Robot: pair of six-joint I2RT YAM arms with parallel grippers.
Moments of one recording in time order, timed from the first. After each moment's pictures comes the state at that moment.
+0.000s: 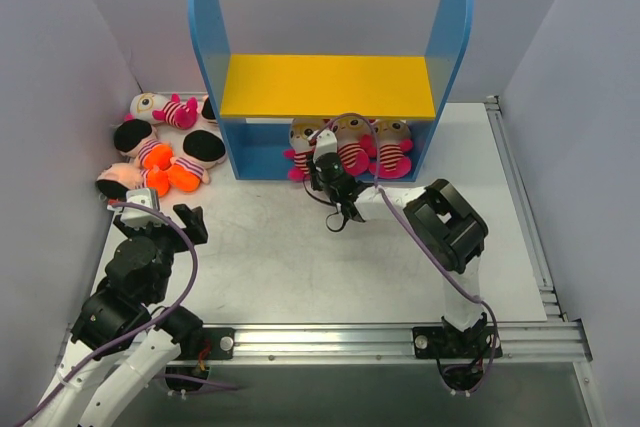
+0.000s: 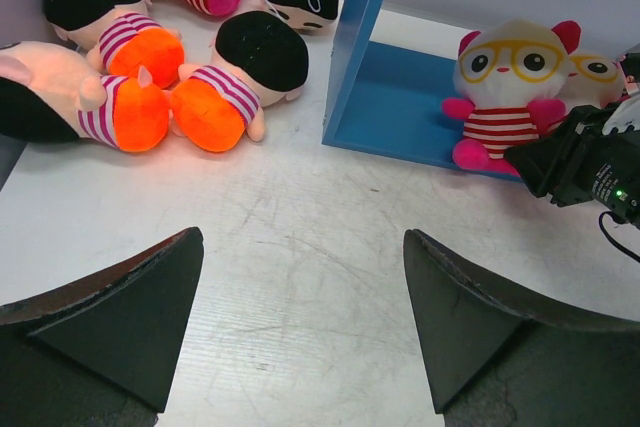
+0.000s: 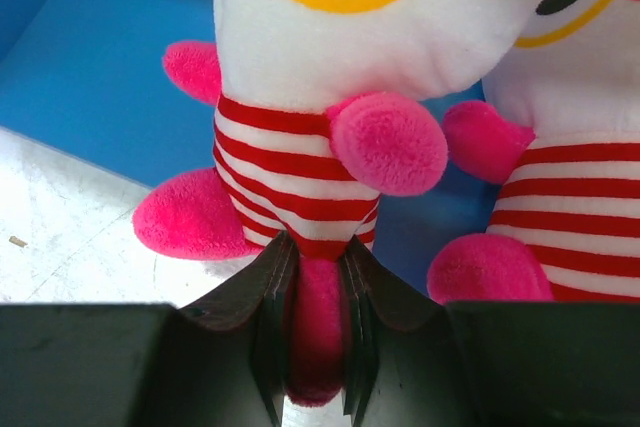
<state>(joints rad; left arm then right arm) -0.57 0.32 0.73 -0.61 -0.61 -0.33 0.72 1.99 1.12 0.44 0.32 0.16</state>
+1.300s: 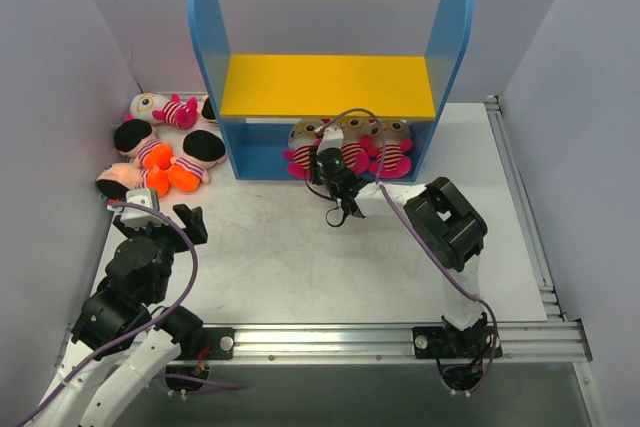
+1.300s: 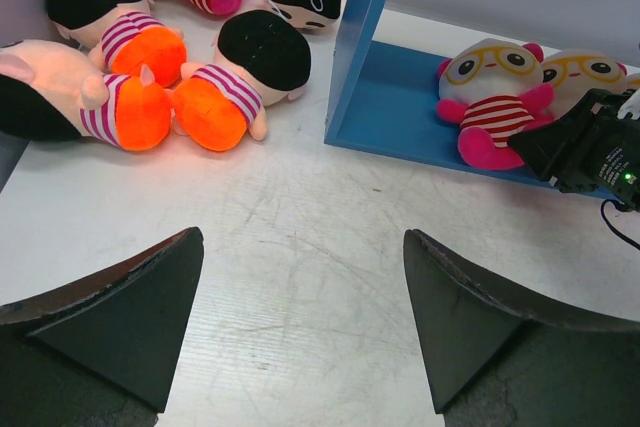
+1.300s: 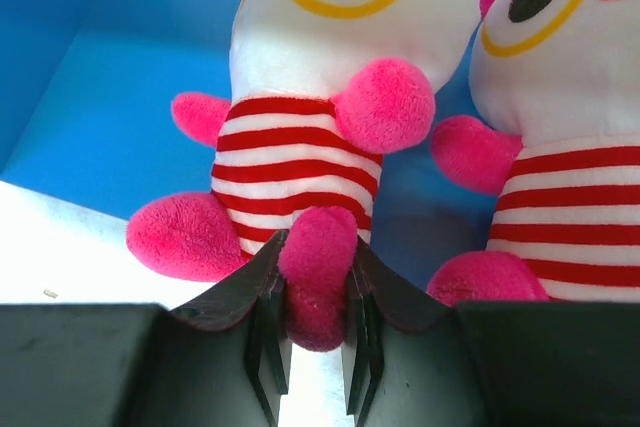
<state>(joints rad) -0.57 0.32 0.73 -0.61 -0.61 -0.33 0.71 2.01 1.15 0.44 0.33 0.29</state>
